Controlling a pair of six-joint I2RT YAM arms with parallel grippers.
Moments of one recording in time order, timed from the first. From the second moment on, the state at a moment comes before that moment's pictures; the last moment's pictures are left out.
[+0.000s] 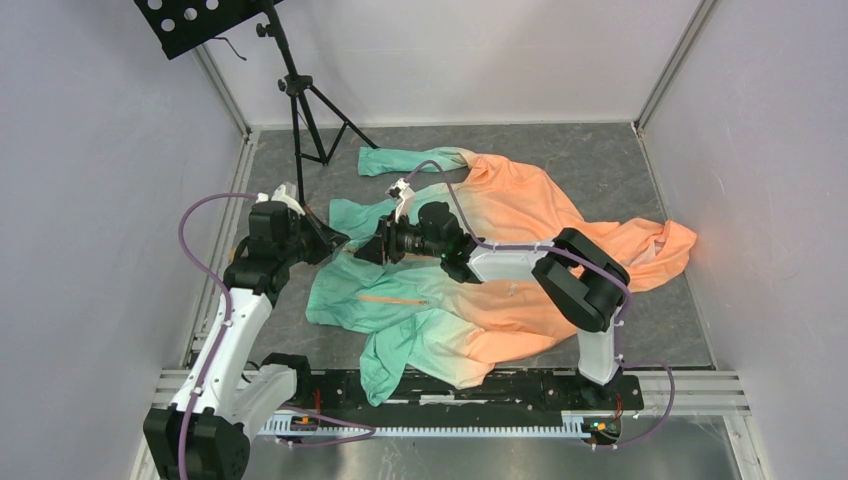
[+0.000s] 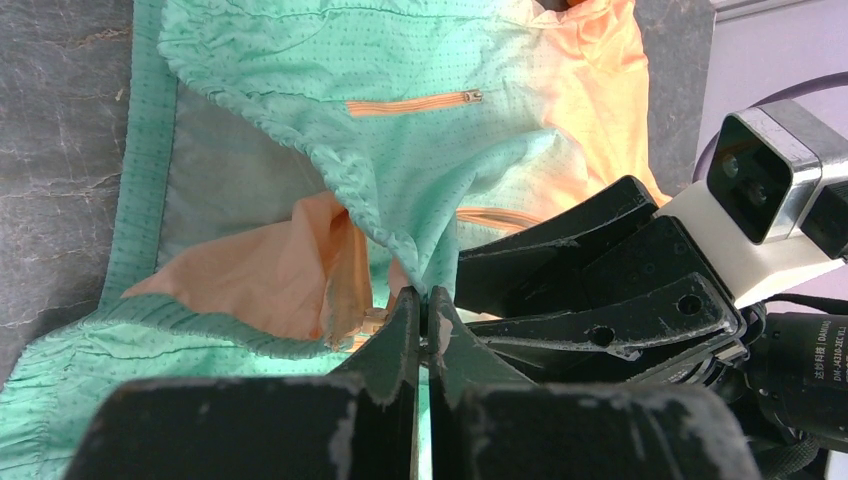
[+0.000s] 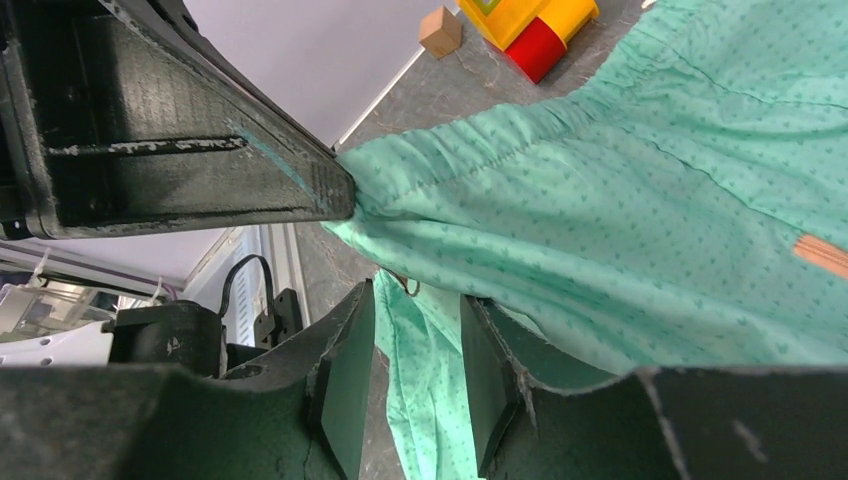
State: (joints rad) left arm -0.10 0.90 0.76 -0.46 0.29 -0.70; right arm 0.90 1.93 1.11 0.65 -0.39 0.63
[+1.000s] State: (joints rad) left arm -0.10 0.89 0.76 -0.48 0.25 -0.72; right arm 0.94 1.97 1.14 0.68 -0.30 0.60
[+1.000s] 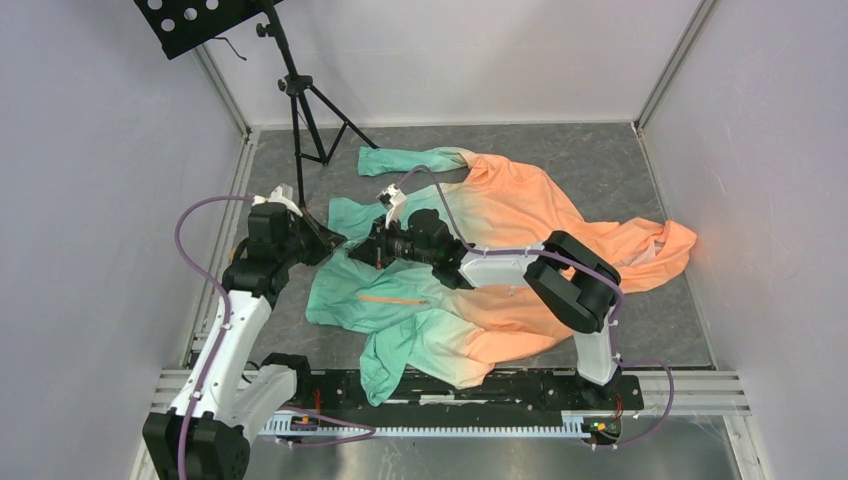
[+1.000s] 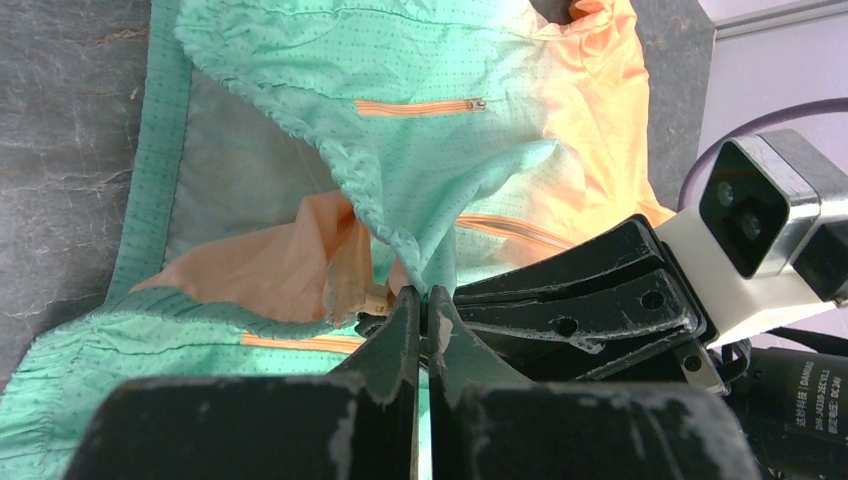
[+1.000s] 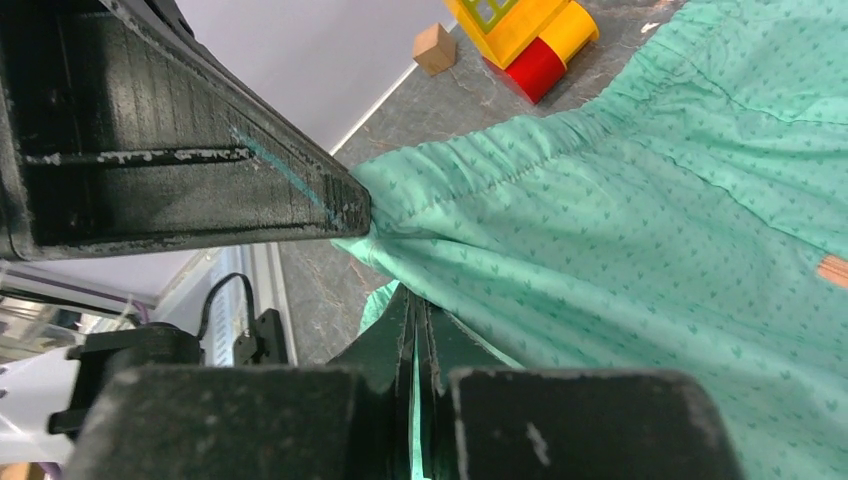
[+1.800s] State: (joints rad) left arm -0.11 0.91 0.80 -0.60 0.17 -0.72; right arm 0.96 1.88 1.25 0.24 -0.30 0.14
